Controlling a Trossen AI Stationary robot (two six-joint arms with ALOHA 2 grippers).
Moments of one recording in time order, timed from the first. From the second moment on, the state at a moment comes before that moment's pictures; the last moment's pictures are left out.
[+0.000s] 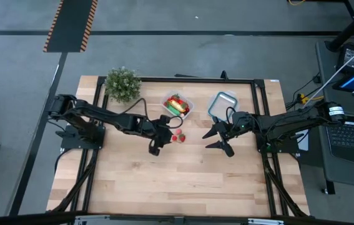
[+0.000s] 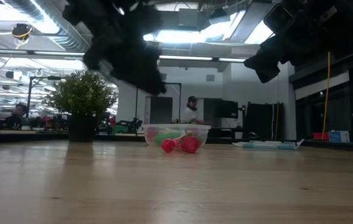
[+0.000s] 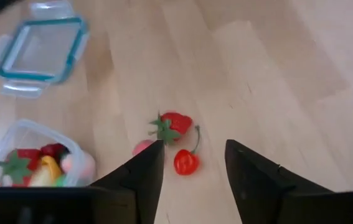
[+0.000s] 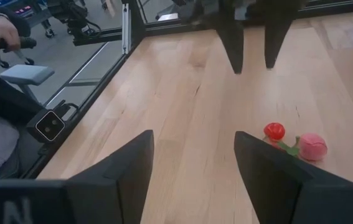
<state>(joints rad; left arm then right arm) -0.07 1.54 0.93 -0.19 -0.11 0.36 0.00 1.10 0.40 0.38 -0.32 0.13</state>
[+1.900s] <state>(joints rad) 0.00 1.94 1.20 -0.44 -0.13 0.59 0.00 1.10 0.40 0.34 -0.32 0.13</state>
